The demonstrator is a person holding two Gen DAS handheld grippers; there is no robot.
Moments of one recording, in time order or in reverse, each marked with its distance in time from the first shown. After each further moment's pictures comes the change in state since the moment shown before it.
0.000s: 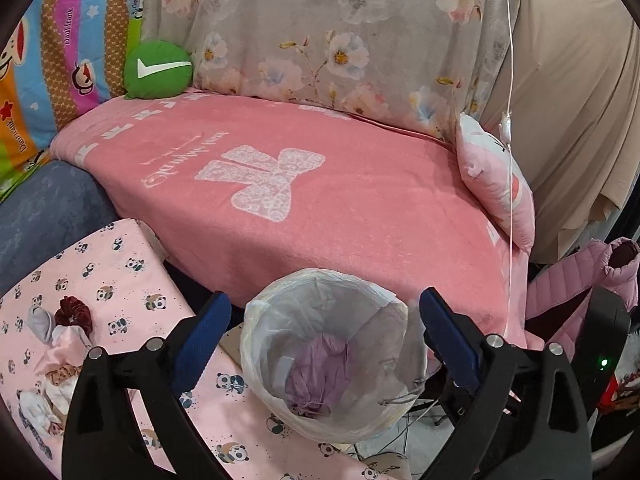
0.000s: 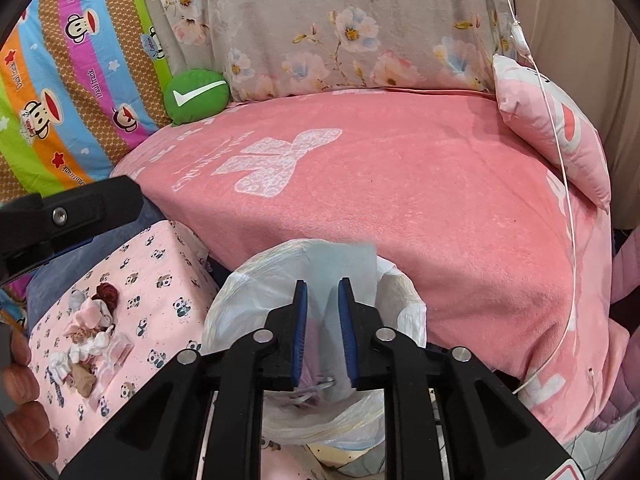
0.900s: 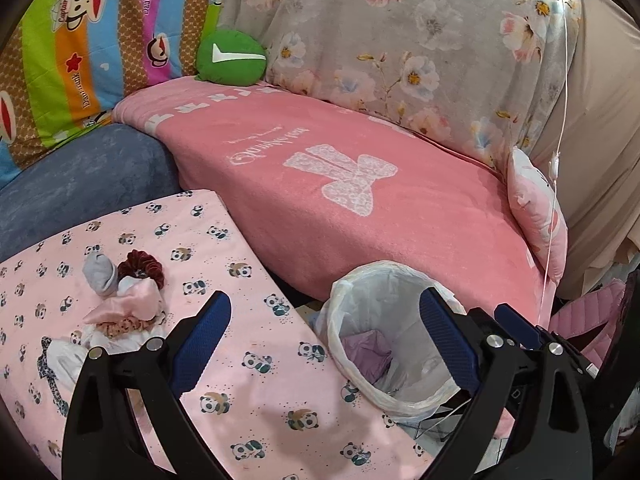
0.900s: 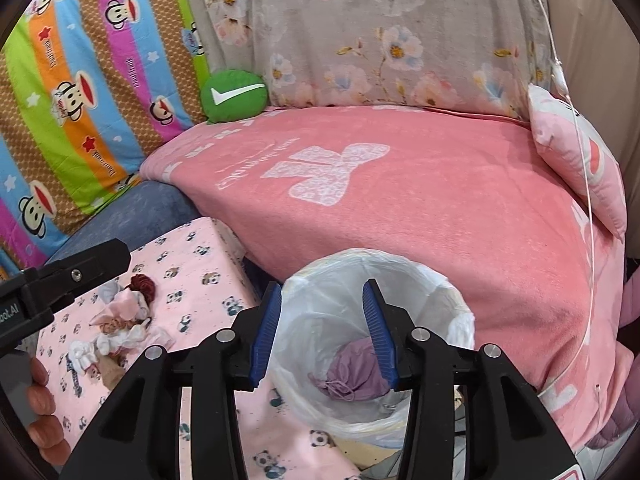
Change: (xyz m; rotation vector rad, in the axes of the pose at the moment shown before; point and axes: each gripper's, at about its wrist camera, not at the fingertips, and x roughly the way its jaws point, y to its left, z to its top) left arm -0.049 0.080 -0.030 -0.163 -0.037 0.128; right arm -0.022 0.065 -0.002 -0.089 -0.034 0.070
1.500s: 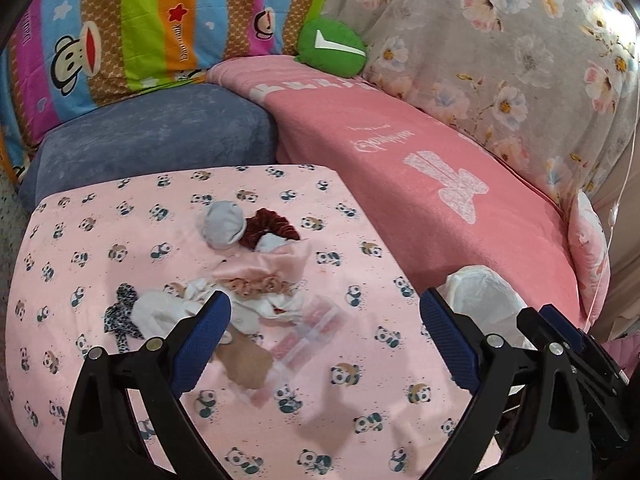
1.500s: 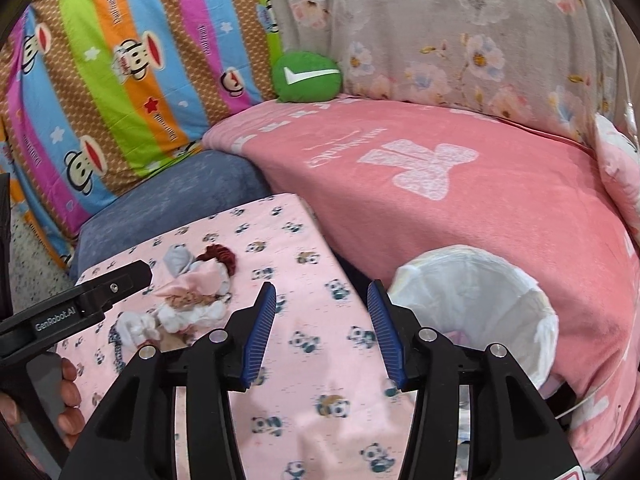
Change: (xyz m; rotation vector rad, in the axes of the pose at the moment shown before) left arm -0.038 0.129 -0.033 -0.209 0.008 0.184; right arm -0.002 0.113 -0.022 -0.140 0.040 0.156
